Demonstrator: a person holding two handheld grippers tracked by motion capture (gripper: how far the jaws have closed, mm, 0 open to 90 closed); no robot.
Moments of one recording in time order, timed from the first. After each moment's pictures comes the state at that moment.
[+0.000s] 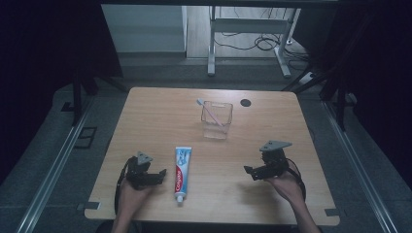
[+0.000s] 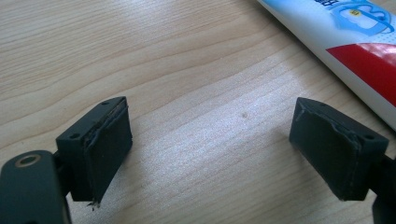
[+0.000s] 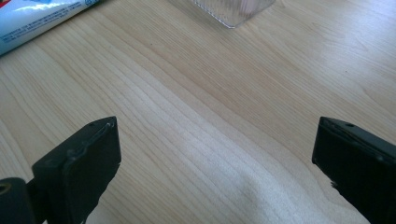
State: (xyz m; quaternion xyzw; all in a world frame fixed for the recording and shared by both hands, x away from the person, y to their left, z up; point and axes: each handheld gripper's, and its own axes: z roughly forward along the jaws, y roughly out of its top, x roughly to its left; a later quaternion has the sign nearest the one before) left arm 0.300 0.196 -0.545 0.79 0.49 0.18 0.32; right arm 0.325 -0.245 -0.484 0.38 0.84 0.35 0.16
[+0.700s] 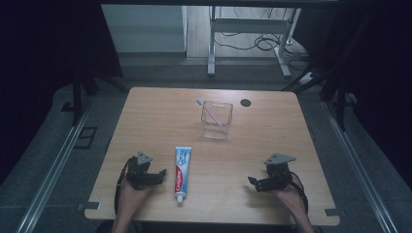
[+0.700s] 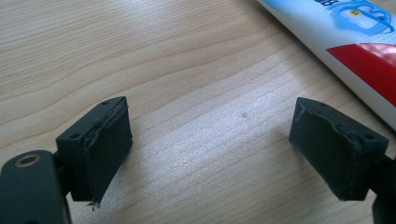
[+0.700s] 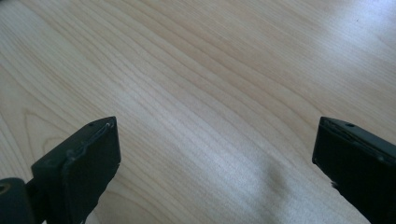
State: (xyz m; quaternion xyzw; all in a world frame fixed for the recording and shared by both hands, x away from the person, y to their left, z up) left arm 0.300 0.197 -0.545 0.79 0.49 0.18 0.32; right arm 0.303 -0.262 -0.520 0.38 0.84 0.35 0.16
